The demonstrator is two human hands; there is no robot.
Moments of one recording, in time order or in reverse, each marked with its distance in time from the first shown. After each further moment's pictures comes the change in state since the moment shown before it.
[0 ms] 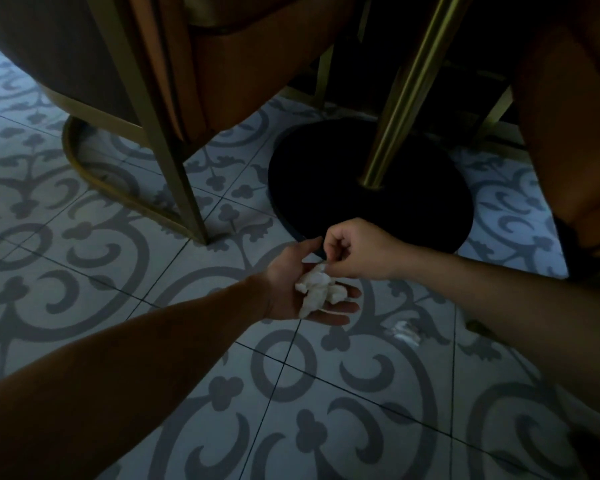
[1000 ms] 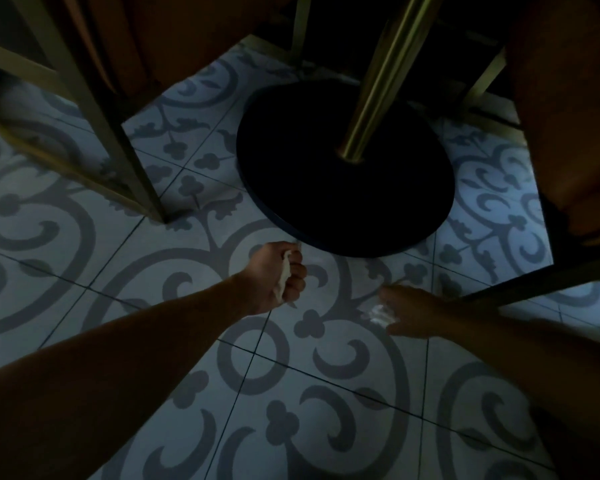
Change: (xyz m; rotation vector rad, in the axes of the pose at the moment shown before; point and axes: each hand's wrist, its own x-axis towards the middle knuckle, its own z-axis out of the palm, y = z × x) left_hand 0.056 -0.014 -0.020 -0.062 0.204 0.166; right_hand -0.076 0.194 0.027 -0.610 -0.293 0.457
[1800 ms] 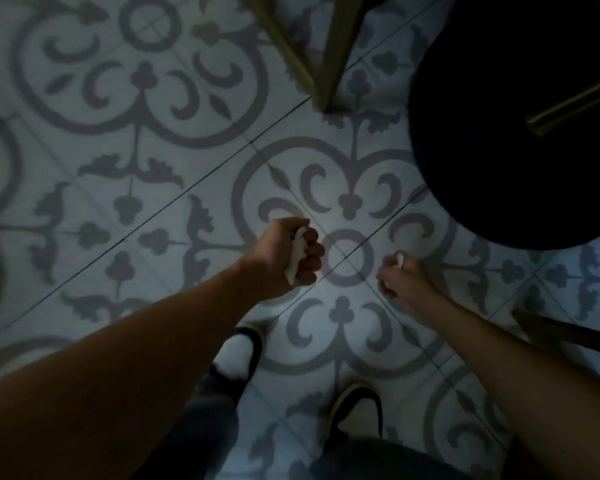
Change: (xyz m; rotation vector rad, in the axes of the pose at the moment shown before) left_hand -0.179 -0.061 -0.070 -0.571 0.236 -0.006; right_hand -0.043 -0.202 -0.025 0.956 -0.167 0.259
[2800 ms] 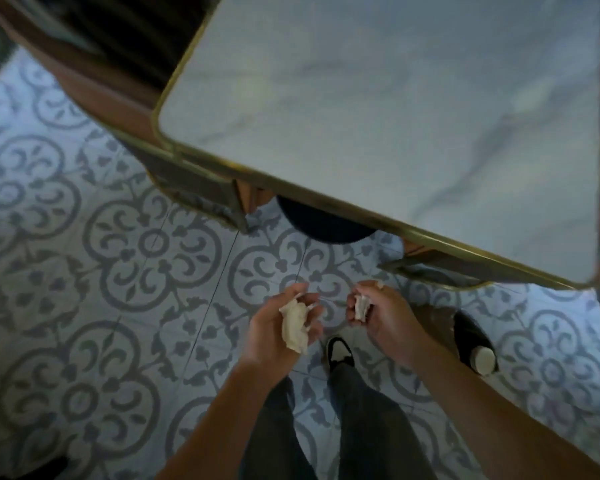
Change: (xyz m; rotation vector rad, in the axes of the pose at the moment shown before) left_hand -0.468 0.057 0.309 0.047 -0.216 0.020; right_hand -0.541 -0.233 -0.178 1.026 0.033 -0.011
